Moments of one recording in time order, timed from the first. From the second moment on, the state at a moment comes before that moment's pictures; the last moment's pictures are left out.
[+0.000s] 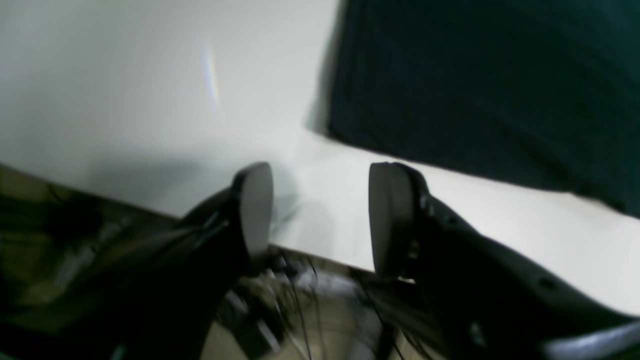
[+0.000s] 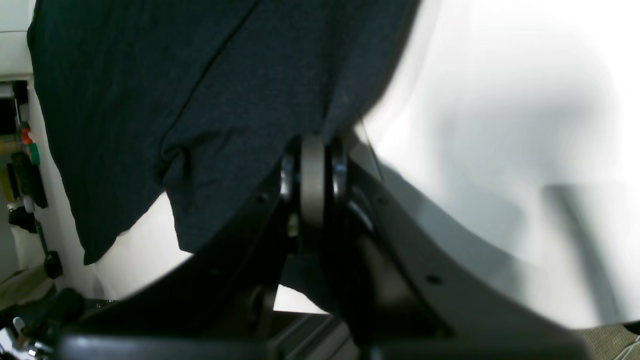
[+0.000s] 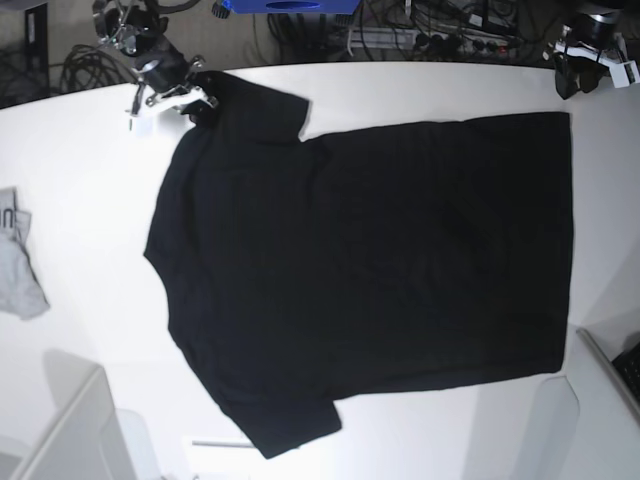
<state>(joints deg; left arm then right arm) 37.2 -8.8 -53.3 87.0 -36.6 -39.3 29.4 -34.6 10.5 3.9 96.5 53.8 1.8 -29.9</state>
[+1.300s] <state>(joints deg) 21.1 -9.2 -52.6 85.0 -29.4 -39.2 44.4 -34.8 13.0 3.8 96.9 54.0 1.9 -30.5</state>
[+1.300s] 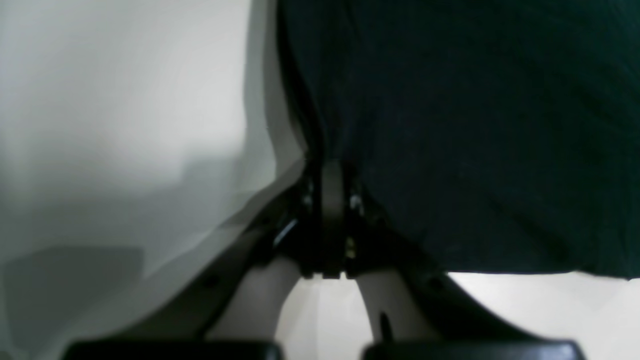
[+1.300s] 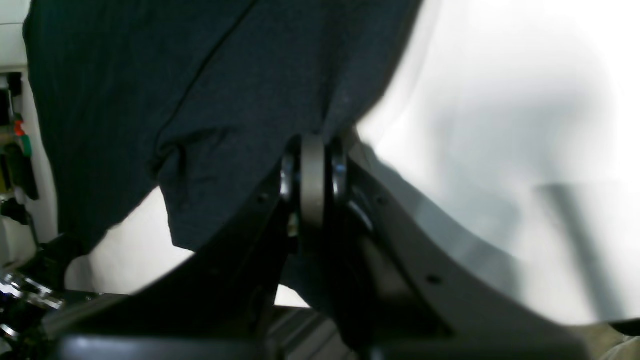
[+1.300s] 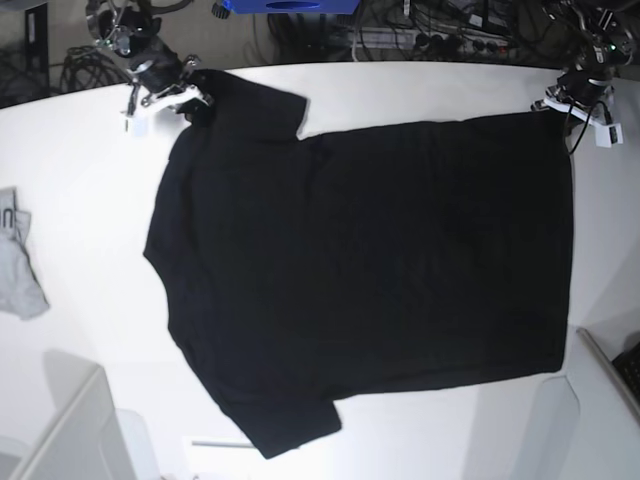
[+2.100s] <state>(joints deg) 32.3 -9.2 -52.2 96.3 -27.6 -39.2 45.2 -48.0 13.5 3.7 108.6 52.1 0.0 -27.8</state>
